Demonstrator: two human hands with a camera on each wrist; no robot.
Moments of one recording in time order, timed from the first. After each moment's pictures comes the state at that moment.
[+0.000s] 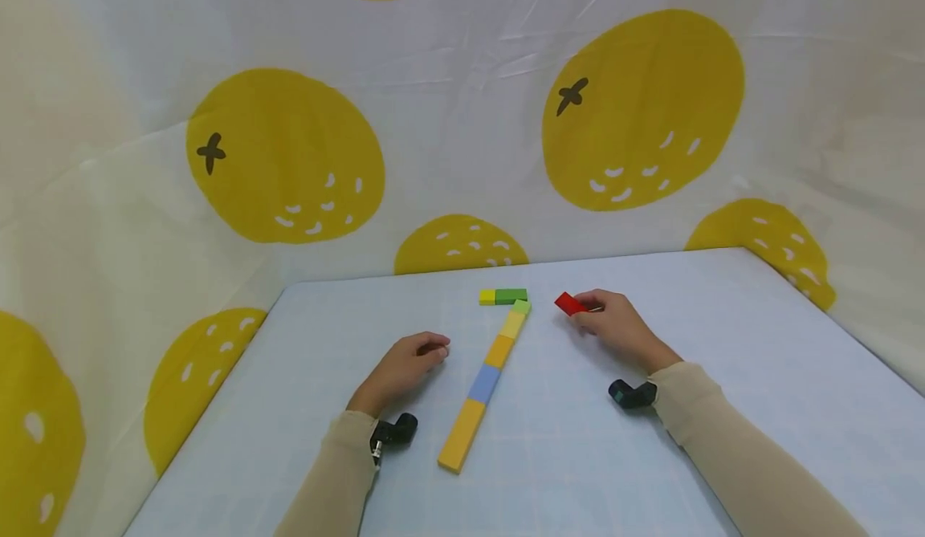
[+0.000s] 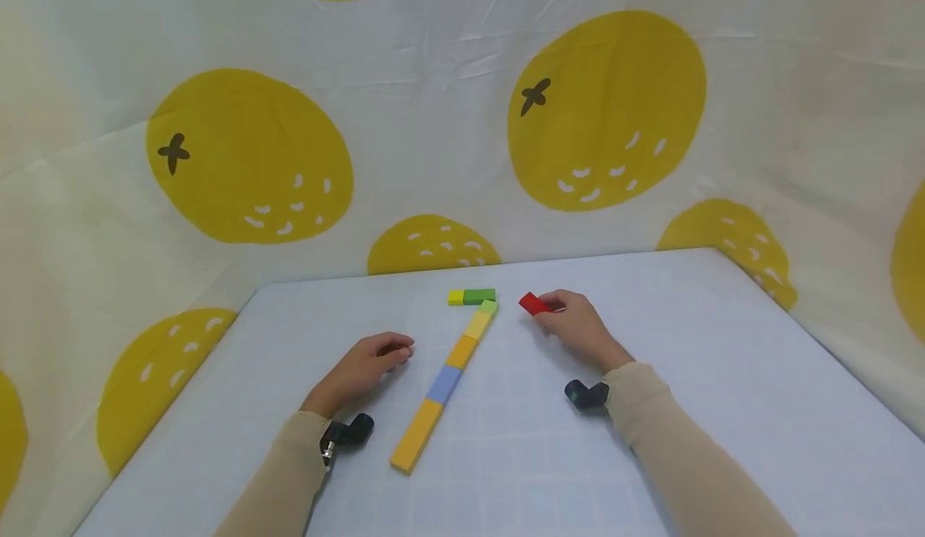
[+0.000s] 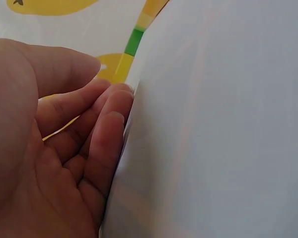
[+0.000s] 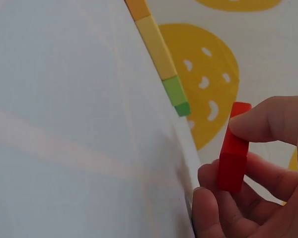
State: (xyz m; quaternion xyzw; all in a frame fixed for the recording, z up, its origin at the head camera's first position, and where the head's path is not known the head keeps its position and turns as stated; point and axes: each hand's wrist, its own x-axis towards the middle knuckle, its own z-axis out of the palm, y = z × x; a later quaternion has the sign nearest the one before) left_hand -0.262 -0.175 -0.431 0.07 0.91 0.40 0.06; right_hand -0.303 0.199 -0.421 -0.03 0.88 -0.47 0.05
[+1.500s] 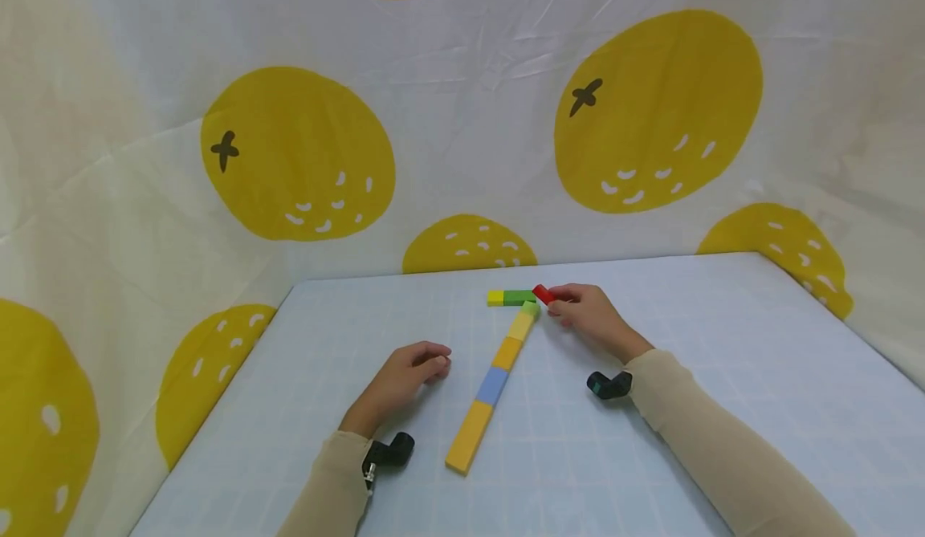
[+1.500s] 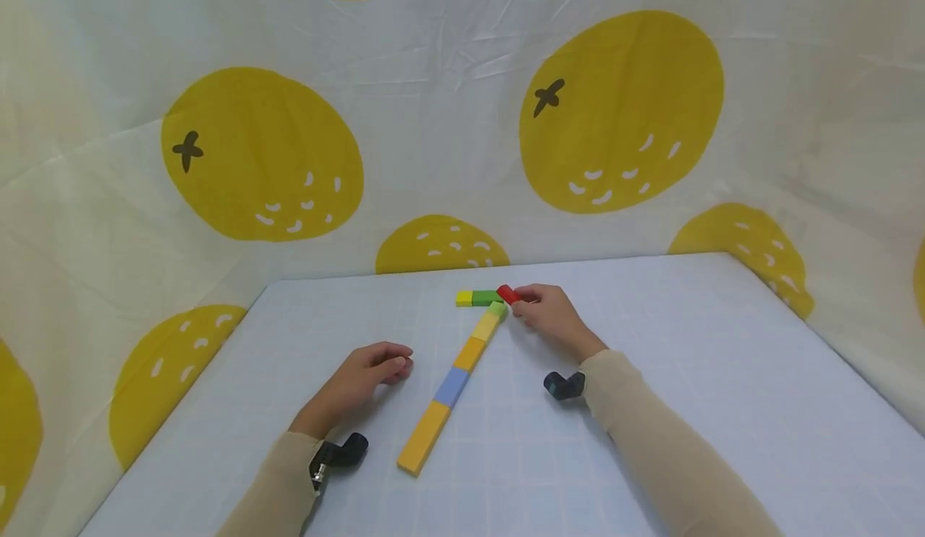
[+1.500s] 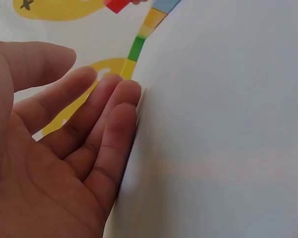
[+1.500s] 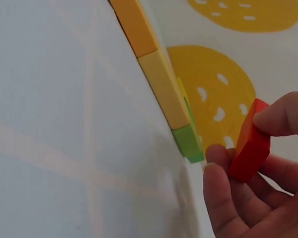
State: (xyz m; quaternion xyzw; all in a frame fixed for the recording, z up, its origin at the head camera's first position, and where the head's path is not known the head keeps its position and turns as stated) left_hand -0.239 -0.183 -0.432 0.06 0.87 0.49 0.07; right_hand -0.323 0.155 -0.411 -0.09 0.85 -0.52 0.04
